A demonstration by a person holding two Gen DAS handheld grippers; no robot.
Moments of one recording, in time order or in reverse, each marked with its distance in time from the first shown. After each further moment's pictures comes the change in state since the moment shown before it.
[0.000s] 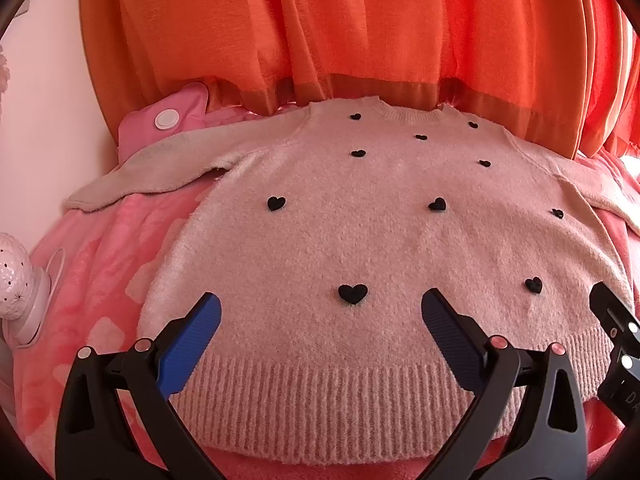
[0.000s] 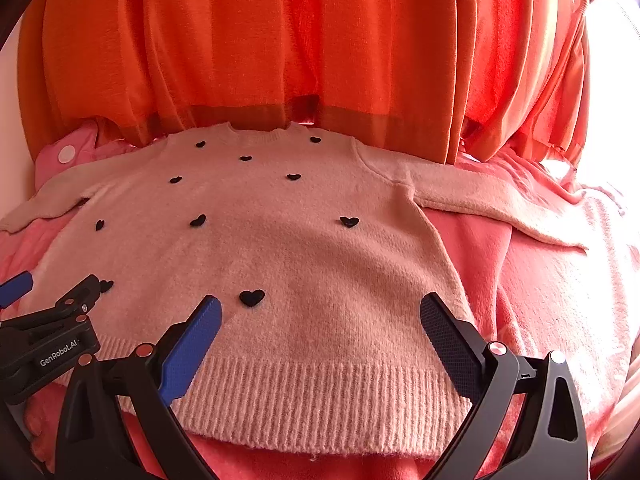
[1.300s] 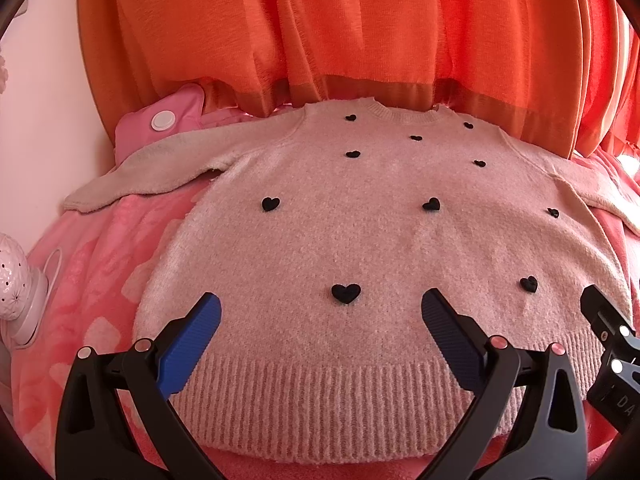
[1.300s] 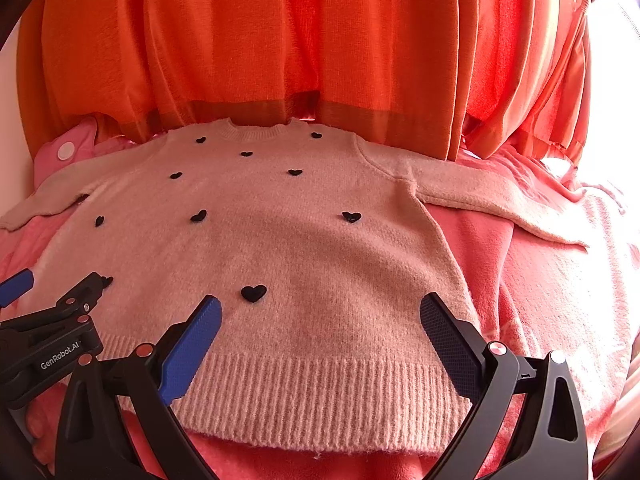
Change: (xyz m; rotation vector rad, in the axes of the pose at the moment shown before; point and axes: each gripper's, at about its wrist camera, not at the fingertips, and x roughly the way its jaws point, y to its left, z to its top) left arm -0.001 -0.006 -0.002 -0.001 -0.006 -0.008; right arm 0.001 -0.001 -0.004 0.005 0.006 0.006
